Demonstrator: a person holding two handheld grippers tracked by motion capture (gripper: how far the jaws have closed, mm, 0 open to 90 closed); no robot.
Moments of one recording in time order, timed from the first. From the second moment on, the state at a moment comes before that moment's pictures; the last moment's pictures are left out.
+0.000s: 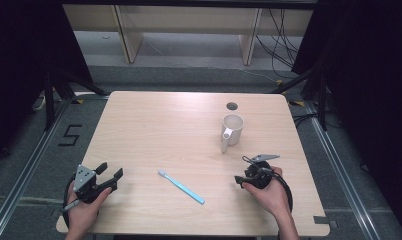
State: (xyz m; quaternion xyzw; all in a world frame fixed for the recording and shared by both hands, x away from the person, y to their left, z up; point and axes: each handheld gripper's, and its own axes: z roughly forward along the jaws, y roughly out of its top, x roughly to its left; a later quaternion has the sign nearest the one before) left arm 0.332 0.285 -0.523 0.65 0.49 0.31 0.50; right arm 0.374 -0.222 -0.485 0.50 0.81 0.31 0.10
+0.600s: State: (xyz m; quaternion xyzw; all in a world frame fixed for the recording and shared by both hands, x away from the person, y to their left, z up) left arm 0.332 0.285 -0.524 0.65 0.48 0.31 0.50; right arm 0.365 -0.220 -0.472 0.48 0.82 0.29 0.10
